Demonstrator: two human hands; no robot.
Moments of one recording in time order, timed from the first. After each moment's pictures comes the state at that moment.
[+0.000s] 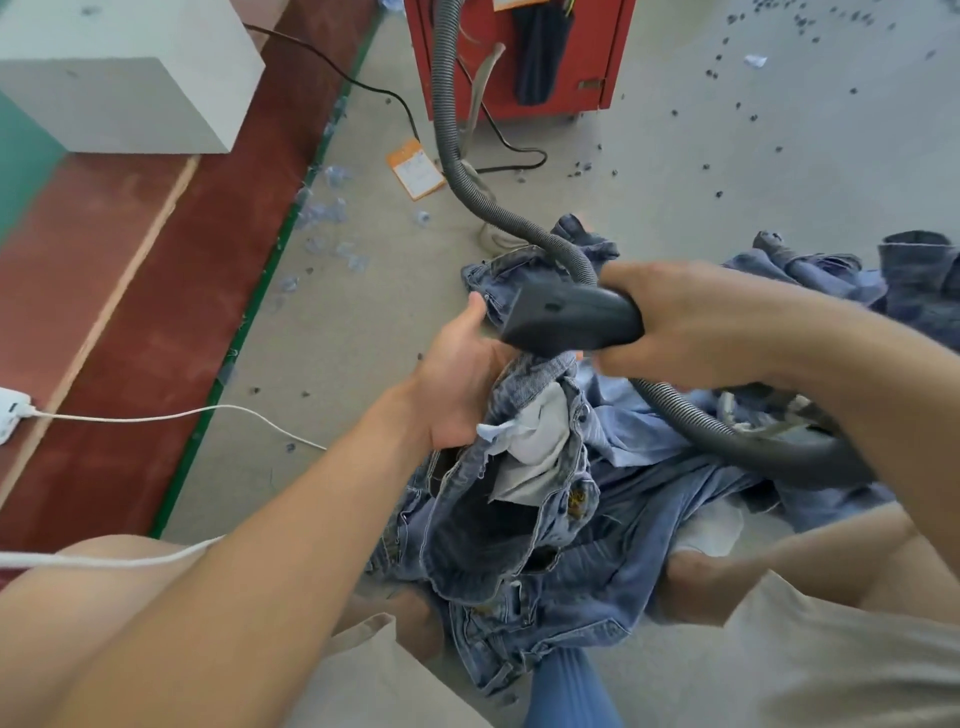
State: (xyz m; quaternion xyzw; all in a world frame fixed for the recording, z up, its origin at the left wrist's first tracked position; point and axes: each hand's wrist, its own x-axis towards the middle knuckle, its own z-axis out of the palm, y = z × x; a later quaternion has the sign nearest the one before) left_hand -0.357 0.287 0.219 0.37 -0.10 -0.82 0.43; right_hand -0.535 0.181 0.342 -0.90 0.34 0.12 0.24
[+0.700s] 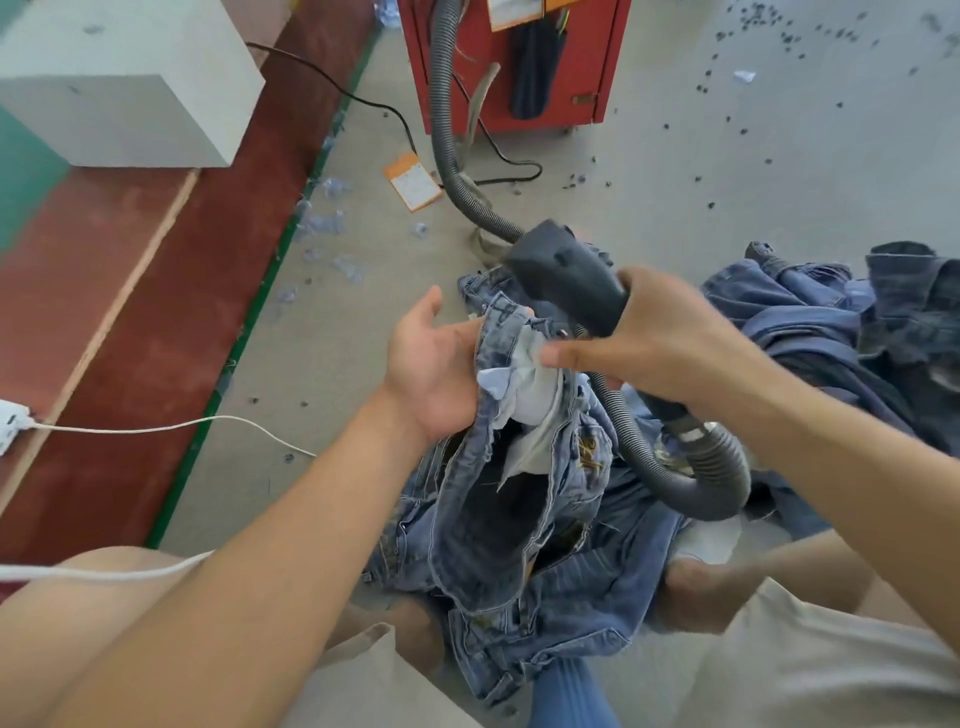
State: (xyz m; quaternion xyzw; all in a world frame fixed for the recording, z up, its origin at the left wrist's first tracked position) left_hand -0.344 0.285 0.235 0.36 -0.02 -0.74 0.57; right_hand -0.531 0.190 0.308 -0.78 0.49 -0.01 0.37
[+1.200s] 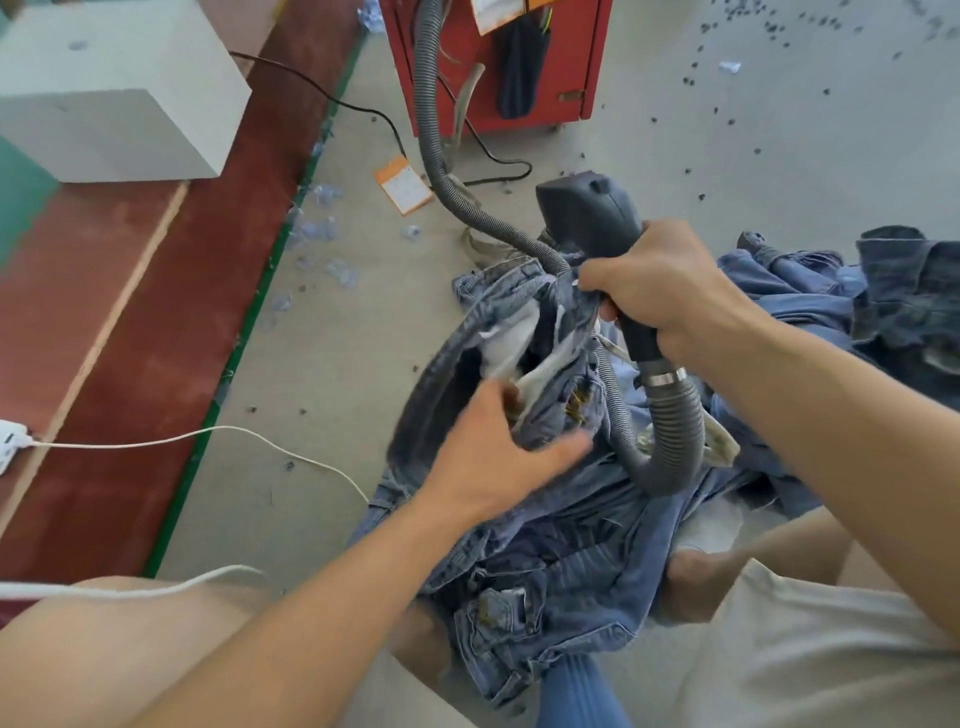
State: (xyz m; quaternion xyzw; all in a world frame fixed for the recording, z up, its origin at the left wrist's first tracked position) left_hand -0.402 0.334 0.199 0.75 -0.46 -0.37 0.29; right_hand -0.511 0.153 0.292 -0.61 0.59 -0.18 0.50
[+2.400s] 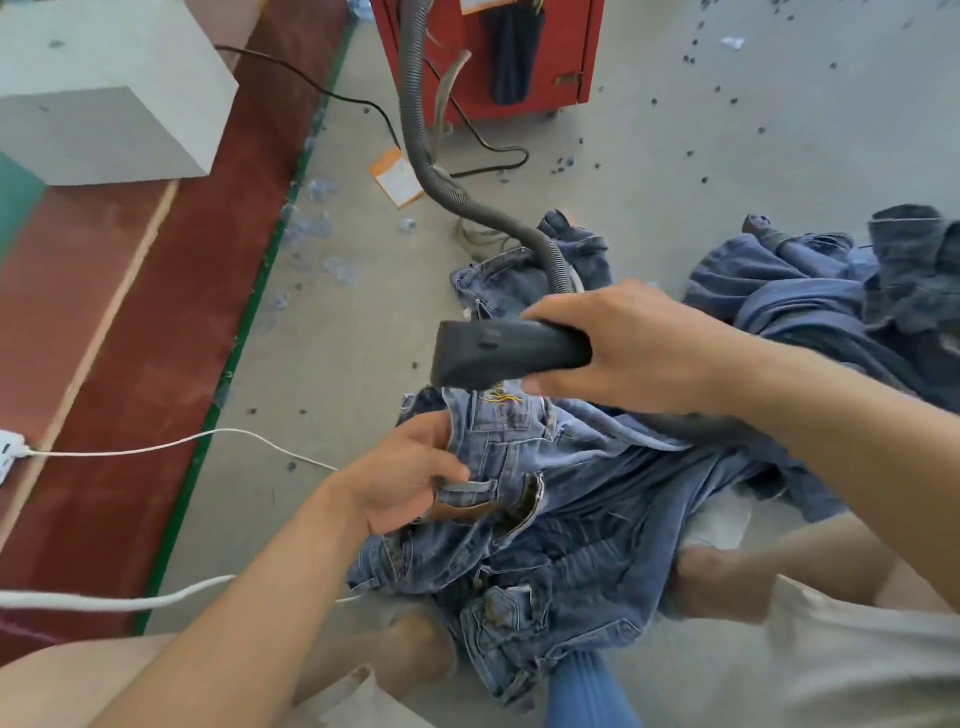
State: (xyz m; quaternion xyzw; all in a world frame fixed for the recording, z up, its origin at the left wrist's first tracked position) left_hand -0.342 0.362 0.208 0.53 -0.20 -0.71 0.41; right_hand -0.531 0.186 0.301 -0.93 0.21 -0.01 0.29
